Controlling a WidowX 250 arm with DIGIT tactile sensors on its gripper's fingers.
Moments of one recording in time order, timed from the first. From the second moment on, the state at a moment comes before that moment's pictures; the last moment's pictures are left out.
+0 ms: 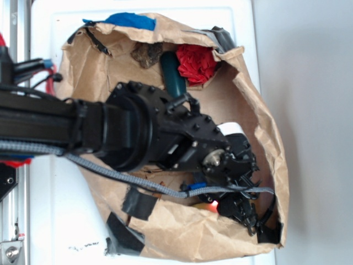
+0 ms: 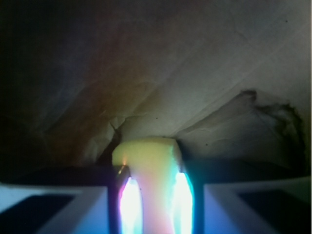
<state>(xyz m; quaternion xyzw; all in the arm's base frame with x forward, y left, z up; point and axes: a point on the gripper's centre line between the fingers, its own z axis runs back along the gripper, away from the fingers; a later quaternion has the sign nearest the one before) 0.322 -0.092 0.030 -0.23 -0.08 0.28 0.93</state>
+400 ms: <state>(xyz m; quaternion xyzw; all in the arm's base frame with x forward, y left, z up) 0.322 -0.087 0.029 -0.23 -0.08 0.29 0.93</state>
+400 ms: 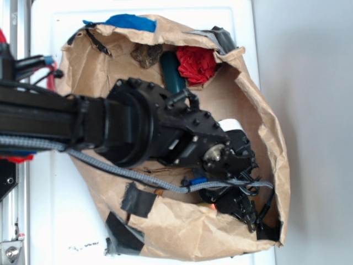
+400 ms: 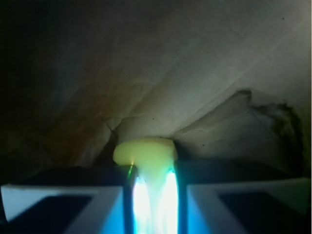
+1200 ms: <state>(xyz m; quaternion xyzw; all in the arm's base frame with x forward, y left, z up) 0.284 -0.016 0.097 -0.28 -0.07 0.35 0.89</state>
